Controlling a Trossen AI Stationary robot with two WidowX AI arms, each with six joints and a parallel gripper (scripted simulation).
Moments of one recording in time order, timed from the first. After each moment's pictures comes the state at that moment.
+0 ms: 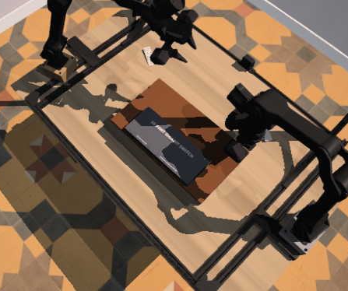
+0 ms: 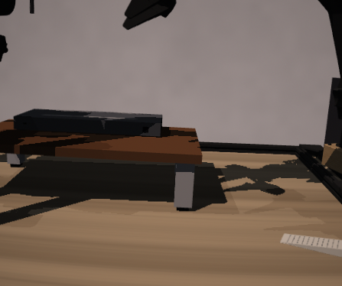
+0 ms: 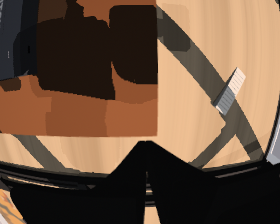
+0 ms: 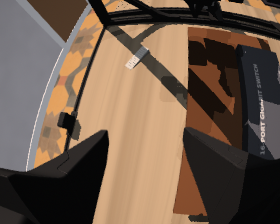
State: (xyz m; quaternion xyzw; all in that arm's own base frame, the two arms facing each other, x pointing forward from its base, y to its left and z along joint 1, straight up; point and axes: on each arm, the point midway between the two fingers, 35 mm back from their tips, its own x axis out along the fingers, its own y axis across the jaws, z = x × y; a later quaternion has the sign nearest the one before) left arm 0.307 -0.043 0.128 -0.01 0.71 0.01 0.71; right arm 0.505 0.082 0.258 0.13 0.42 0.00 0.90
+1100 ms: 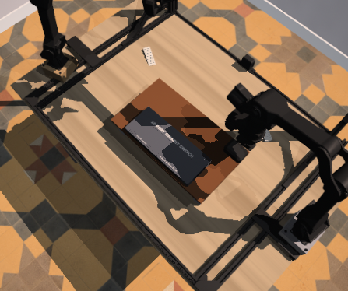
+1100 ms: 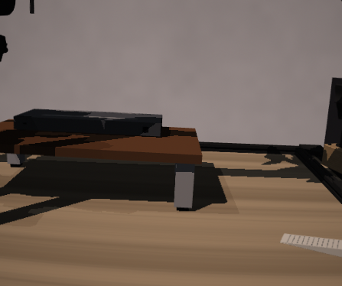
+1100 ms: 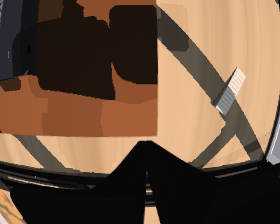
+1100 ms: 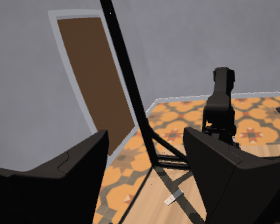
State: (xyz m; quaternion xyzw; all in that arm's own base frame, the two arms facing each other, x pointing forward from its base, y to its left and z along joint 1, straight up) left arm 0.307 -0.043 0.128 -0.01 0.71 0.01 0.71; right arm 0.490 0.080 0.489 0.12 0.03 0.08 0.99
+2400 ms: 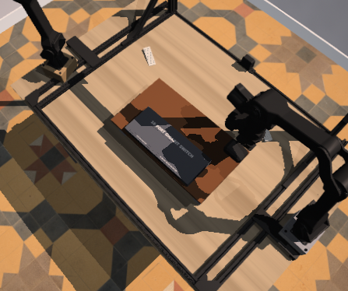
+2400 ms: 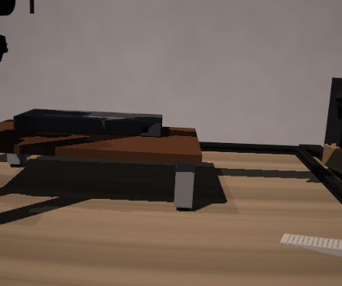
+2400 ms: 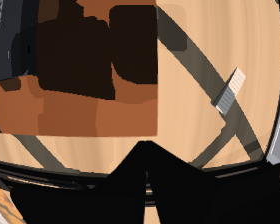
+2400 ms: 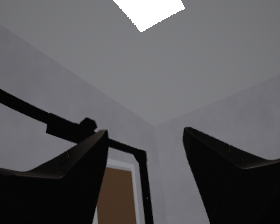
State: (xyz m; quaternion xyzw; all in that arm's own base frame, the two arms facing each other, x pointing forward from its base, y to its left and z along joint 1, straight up) left arm 0.307 -0.043 0.128 -0.01 0.71 0.01 0.71; right arm 0.284 0.047 0.730 0.09 -0.43 0.10 0.89
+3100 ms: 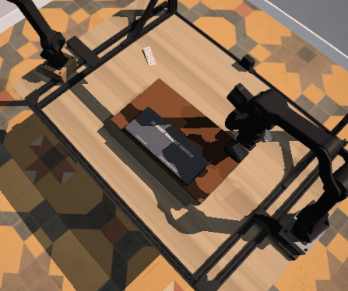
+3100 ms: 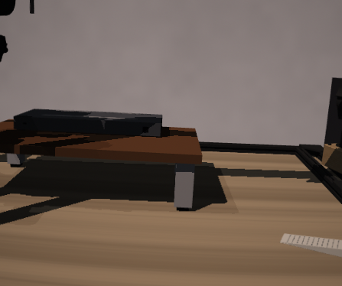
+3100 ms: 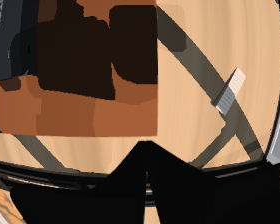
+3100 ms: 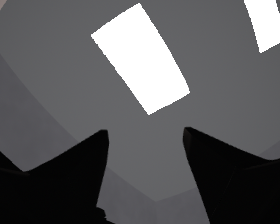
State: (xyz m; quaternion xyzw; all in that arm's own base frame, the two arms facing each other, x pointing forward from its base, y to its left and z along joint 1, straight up) left arm 0.307 -0.043 0.128 -0.01 0.71 0.01 0.71; right arm 0.130 0.022 0.791 0.07 -0.63 0.08 0.77
